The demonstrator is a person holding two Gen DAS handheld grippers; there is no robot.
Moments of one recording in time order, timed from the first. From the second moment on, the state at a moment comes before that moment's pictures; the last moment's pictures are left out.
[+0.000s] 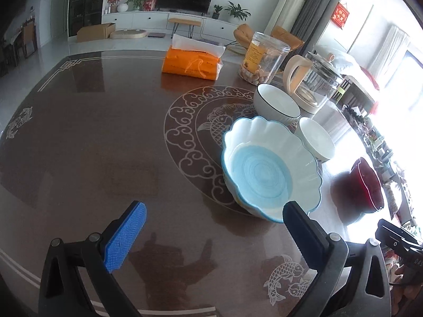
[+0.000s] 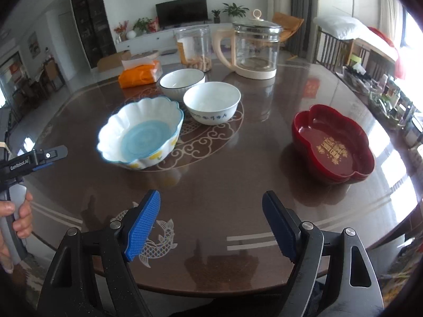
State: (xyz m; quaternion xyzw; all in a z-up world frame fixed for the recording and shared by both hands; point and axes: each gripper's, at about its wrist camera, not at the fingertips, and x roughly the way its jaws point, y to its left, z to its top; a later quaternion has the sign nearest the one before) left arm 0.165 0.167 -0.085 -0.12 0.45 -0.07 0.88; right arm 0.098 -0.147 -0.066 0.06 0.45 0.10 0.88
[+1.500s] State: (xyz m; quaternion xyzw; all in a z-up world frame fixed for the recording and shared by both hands) left arm 0.186 0.096 -0.101 -0.09 0.48 -0.11 0.87; right arm 0.203 -0.110 -0.116 0.11 0.55 0.11 0.82
